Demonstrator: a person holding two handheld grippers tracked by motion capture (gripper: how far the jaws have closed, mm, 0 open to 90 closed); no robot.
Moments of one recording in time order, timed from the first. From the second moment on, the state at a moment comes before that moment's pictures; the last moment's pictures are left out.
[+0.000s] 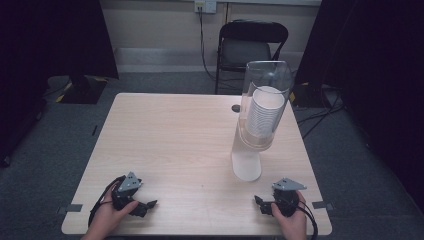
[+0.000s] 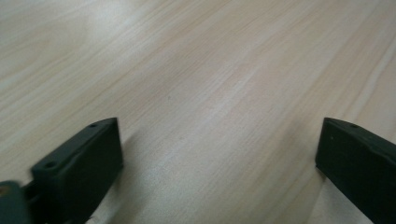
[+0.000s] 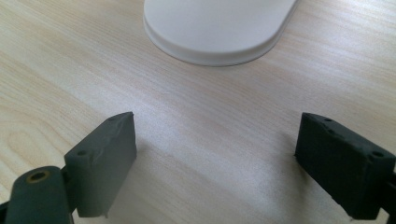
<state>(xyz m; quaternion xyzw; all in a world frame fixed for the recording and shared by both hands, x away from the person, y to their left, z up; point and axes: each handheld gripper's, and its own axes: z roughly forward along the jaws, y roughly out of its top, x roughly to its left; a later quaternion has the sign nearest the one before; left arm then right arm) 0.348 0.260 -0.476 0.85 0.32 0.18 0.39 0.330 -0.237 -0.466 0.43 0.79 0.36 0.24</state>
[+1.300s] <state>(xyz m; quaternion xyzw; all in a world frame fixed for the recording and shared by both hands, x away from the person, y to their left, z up) 0.349 0.259 -0.476 0.85 0.32 0.18 0.39 0.369 -0.186 -0.391 0.42 0.67 0.50 0.35</state>
